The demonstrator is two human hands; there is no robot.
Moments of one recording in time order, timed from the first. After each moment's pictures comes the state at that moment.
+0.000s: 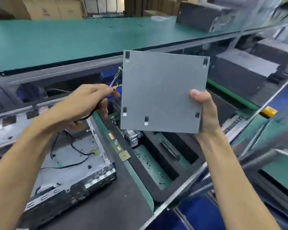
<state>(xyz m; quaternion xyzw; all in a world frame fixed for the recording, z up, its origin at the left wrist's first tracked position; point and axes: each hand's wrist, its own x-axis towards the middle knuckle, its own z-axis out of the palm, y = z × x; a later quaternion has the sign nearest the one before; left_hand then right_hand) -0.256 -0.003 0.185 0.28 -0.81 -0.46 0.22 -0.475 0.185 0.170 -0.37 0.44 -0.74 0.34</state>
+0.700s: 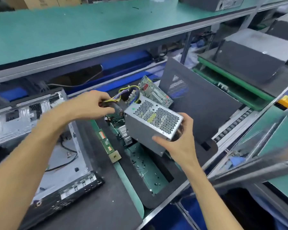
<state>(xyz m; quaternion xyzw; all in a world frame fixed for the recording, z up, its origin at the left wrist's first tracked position) -0.339 -0.025 0.146 0.35 -0.91 -0.23 -0.03 -0.511 0.209 0.027 -0.35 0.69 -0.61 0.17</state>
